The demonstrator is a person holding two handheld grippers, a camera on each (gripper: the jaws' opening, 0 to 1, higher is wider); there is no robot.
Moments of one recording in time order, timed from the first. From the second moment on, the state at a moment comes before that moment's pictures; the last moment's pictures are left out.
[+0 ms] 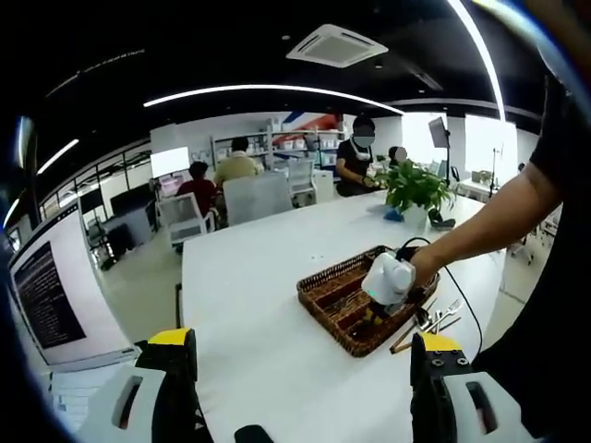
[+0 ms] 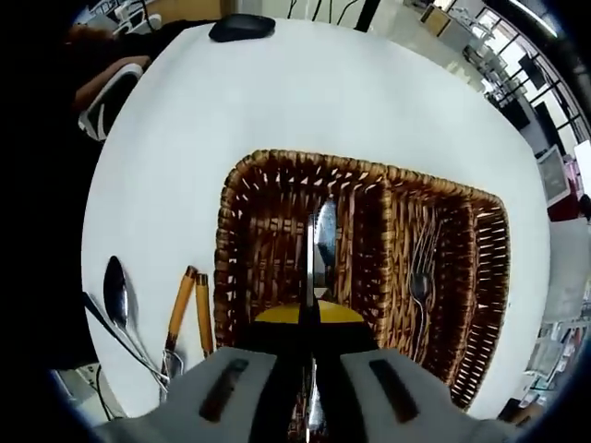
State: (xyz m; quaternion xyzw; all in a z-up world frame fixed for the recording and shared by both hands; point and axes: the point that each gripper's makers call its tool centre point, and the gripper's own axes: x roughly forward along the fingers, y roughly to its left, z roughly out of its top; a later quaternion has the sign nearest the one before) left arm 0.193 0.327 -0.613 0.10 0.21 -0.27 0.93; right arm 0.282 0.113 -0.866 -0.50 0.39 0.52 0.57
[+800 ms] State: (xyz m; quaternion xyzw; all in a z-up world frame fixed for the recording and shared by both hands) left arm 0.202 0.315 -0.604 0.10 0.19 -0.28 0.93; right arm 0.293 0.123 -0.806 -0.41 0.35 0.53 0.65
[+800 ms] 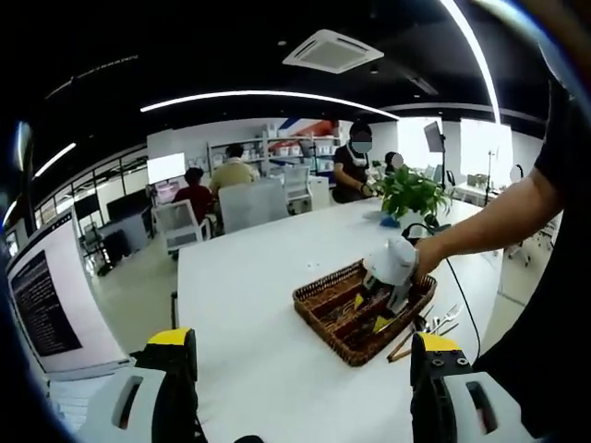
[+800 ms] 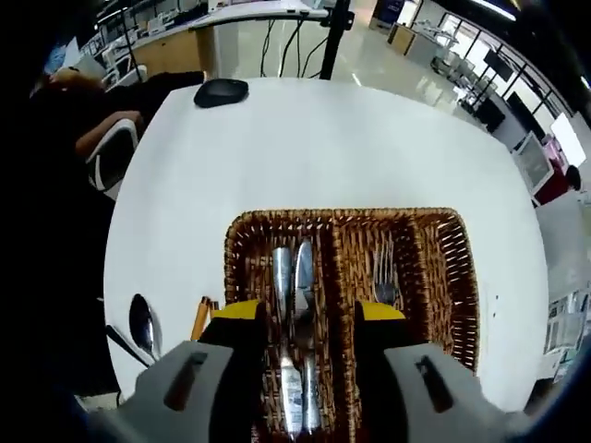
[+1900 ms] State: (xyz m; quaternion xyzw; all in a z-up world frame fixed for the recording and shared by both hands) left arm 0.196 0.209 -0.593 0.07 0.14 -0.28 0.95; right arm 0.267 -0.024 -0.643 -0.16 0.21 0.40 0.88
